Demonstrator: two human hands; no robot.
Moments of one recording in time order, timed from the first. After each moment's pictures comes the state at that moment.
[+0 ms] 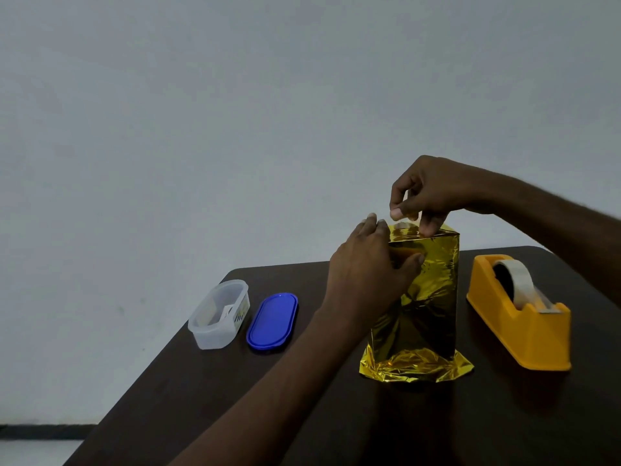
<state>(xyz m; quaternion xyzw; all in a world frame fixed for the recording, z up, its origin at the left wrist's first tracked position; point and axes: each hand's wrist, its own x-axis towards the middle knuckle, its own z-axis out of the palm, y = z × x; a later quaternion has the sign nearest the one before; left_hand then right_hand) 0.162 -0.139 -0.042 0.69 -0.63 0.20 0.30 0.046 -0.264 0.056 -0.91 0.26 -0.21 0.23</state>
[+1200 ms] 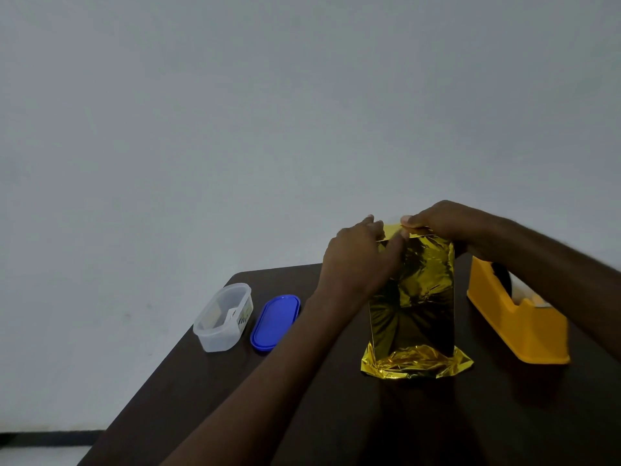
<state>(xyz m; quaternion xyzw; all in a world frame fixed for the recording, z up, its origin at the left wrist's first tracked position) 0.167 -0.143 -0.030 0.67 -0.63 0.15 0.37 0.041 -0.269 -0.001 -0.76 0.43 -0.26 0.41</state>
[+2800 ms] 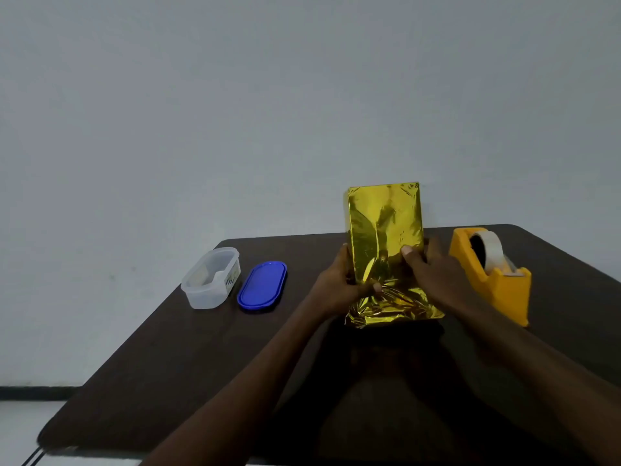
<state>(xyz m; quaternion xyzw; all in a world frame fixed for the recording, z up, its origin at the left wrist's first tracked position) 0.200 -0.143 -0.134 0.64 -0.60 -0.21 0.43 0.027 -0.230 -0.123 -0.76 0.43 -0.37 0.31</state>
